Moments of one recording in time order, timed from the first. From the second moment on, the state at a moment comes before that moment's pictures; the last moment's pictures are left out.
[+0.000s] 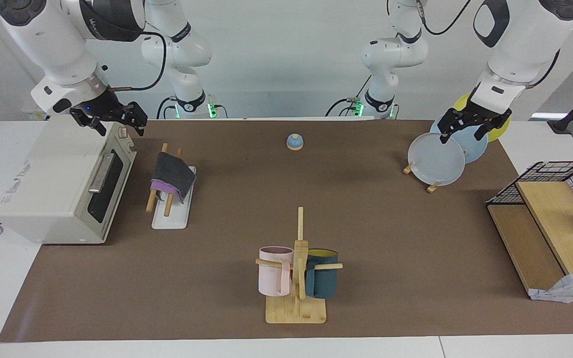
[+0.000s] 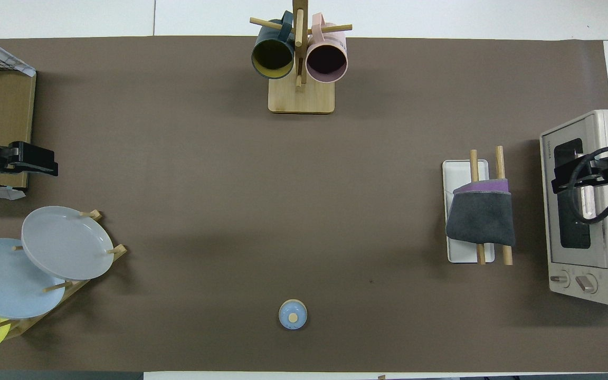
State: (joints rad) left arm 0.02 -0.05 -0.10 -1.68 0.01 1.61 -0.08; right arm -0.04 -0.01 0.00 -1.63 -0.01 1.46 -0.02
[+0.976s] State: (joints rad) left arm 0.02 -0.05 -0.10 -1.68 0.01 1.61 -0.08; right arm -0.06 -0.01 0.00 -1.63 -0.01 1.46 -0.02
